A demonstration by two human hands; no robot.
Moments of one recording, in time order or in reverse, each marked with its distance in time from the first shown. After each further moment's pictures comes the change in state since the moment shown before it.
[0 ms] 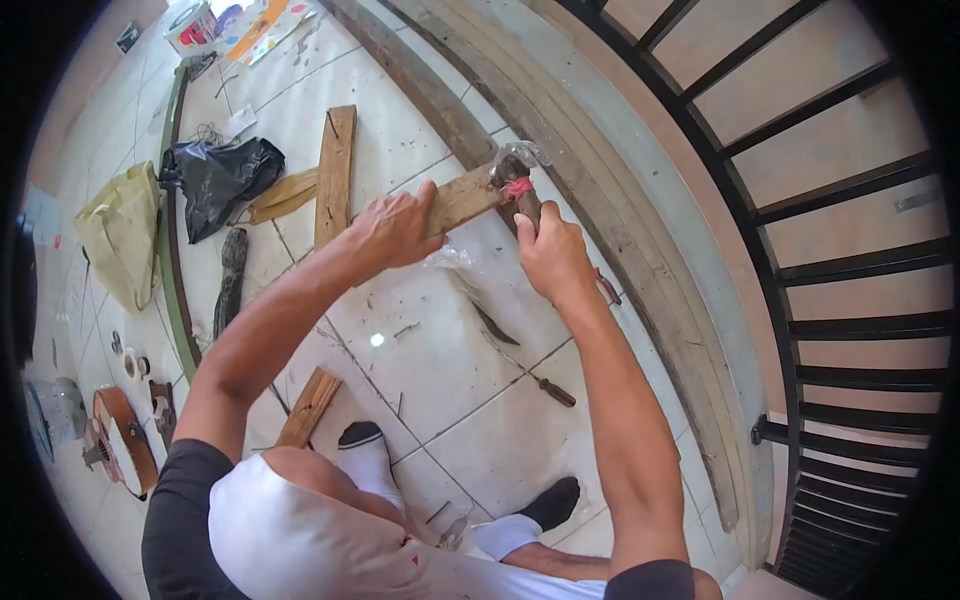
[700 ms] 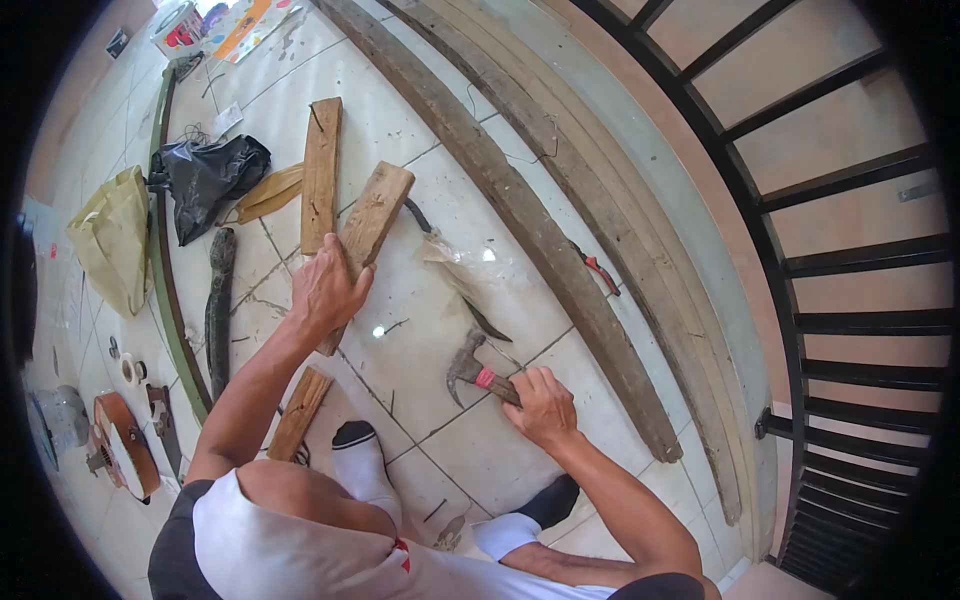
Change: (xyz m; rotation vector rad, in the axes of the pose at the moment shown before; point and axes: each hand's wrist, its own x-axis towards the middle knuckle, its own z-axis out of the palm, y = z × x) left_hand -0.090 -0.028 0.056 0.006 0.174 -0.423; right_hand -0.202 0.075 0.039 -0.122 -0.254 -0.246
